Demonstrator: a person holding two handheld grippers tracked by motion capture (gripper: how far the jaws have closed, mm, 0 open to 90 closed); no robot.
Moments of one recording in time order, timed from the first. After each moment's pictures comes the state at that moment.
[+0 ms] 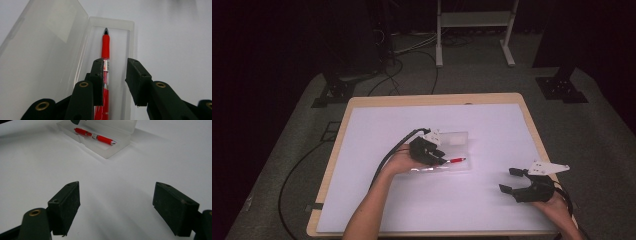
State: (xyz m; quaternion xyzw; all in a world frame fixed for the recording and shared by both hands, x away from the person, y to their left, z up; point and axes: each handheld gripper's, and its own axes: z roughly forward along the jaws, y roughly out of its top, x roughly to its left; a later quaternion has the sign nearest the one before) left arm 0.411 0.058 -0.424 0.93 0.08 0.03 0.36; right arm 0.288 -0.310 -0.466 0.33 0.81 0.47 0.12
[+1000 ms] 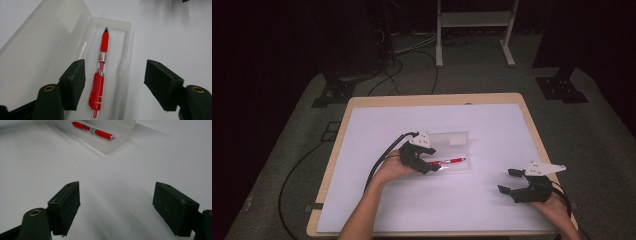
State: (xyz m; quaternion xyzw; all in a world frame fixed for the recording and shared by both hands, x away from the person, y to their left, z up) left arm 0.392 0.086 -0.427 0.91 0.12 0.04 0.40; right arm 0.289 -0.306 -0.469 0.33 0.82 0.46 0.12
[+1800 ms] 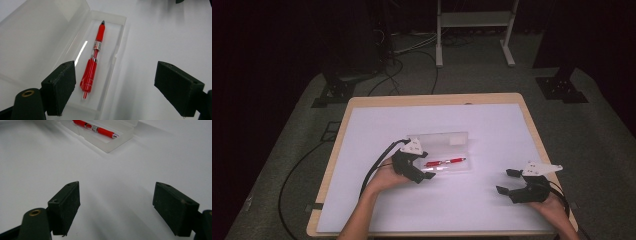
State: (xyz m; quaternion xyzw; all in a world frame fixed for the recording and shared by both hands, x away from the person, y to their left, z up) left arm 0.371 0.108 -0.432 0.90 0.14 0.05 0.42; right arm 0.289 -0.301 -0.470 0.33 0.82 0.45 0.12
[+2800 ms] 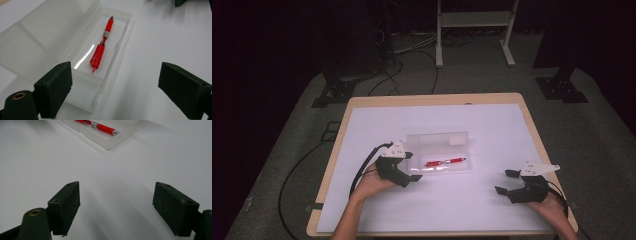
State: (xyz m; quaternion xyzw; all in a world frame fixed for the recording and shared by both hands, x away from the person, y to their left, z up) left arm 0.353 0.150 -0.427 0.88 0.17 0.08 0.43; right arm 0.291 -0.298 -0.473 0.33 0.83 0.44 0.12
